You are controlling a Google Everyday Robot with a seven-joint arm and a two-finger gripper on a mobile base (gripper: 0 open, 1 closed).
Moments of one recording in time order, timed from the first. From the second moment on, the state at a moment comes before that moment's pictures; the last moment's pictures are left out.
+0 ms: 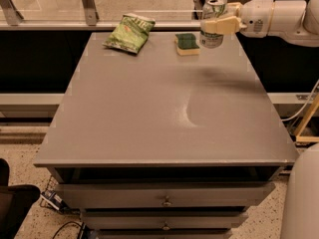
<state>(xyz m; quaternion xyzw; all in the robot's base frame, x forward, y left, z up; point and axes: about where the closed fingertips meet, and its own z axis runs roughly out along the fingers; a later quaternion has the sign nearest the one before) 0.726 -0.174 0.991 -0.43 0.61 0.32 0.58</state>
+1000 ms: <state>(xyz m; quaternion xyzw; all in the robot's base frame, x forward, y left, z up) 0.779 -0.203 0.946 -0.35 0.67 0.28 0.59</state>
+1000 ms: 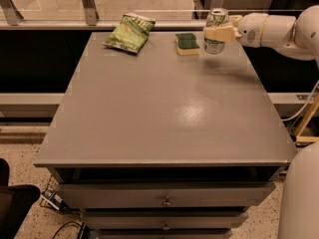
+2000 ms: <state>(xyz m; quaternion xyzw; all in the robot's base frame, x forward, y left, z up) 0.793 -0.224 0.929 -0.30 0.68 0.24 0.62</state>
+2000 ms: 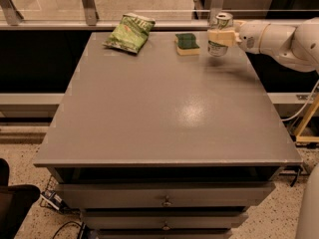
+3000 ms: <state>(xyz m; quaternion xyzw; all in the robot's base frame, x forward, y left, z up) 0.805 -0.233 0.933 -0.29 0.68 0.21 0.64</state>
